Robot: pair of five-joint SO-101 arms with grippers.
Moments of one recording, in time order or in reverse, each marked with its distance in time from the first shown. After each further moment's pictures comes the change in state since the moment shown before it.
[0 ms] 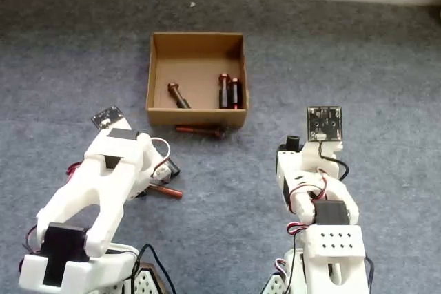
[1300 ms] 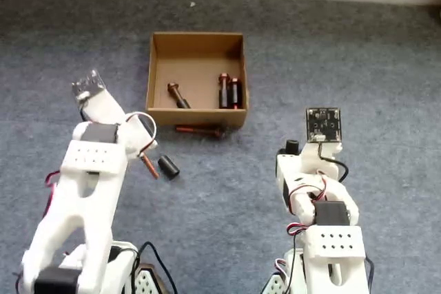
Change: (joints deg) left arm -0.7 -24.9 -3.5 -0.3 -8.7; right arm -0.1 -0.4 0.0 2.6 0.0
